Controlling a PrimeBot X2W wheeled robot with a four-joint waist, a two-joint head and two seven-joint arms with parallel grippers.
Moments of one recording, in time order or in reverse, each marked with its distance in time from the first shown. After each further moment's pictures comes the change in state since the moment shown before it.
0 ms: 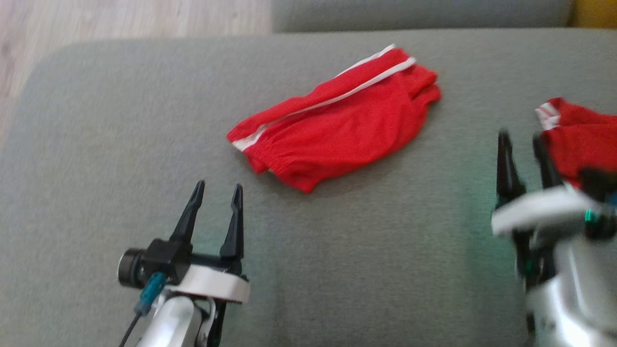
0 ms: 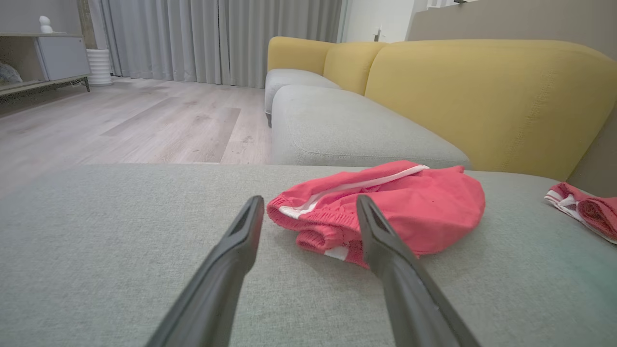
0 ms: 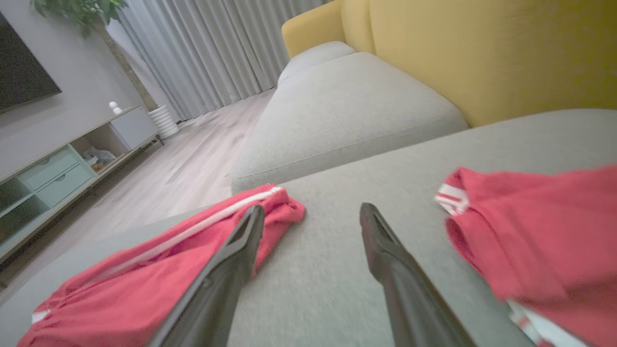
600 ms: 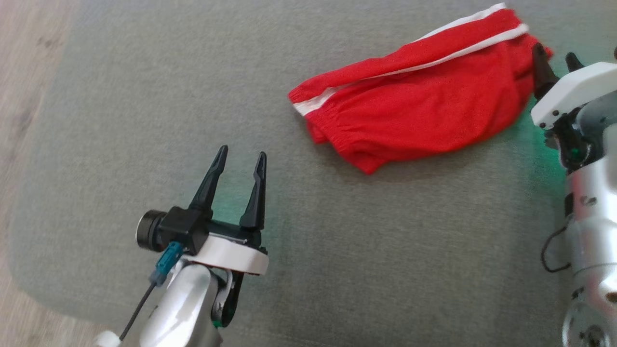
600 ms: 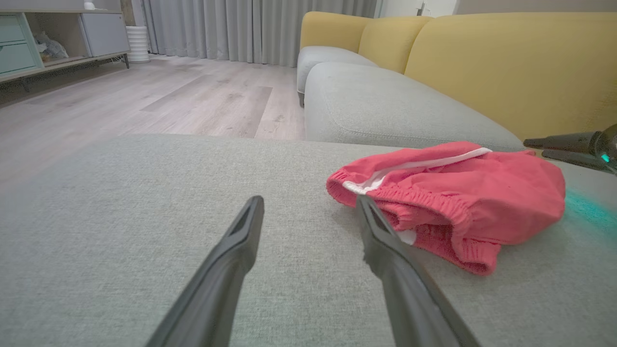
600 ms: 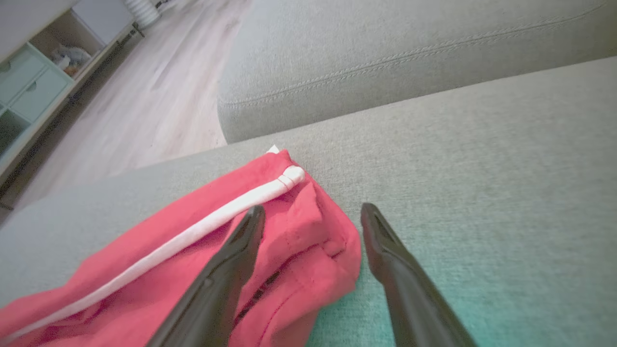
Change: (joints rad) left arm -0.131 -0.068 -0.001 0.037 0.051 -0.070 0.000; right arm -0.582 -0.095 -0.151 0.455 -0.118 0.000 0.311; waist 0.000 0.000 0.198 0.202
